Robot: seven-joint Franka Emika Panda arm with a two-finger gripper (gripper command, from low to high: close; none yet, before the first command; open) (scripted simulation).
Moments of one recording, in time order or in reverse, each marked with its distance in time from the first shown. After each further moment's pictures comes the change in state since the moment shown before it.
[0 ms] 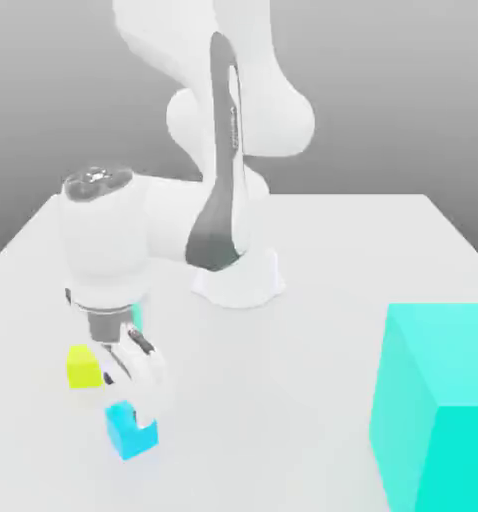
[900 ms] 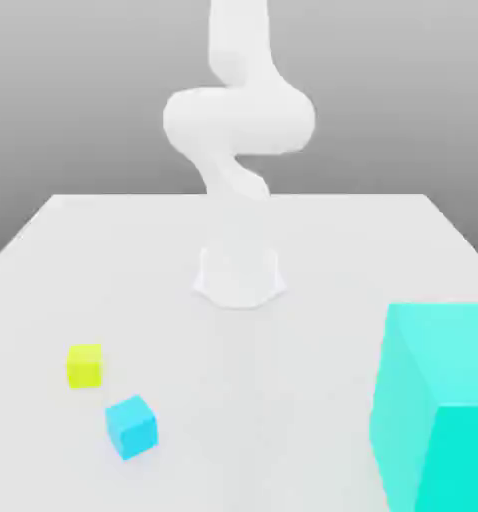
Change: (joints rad) arm 0.272 -0.985 0.035 0.320 -0.046 -0.585 -0.489
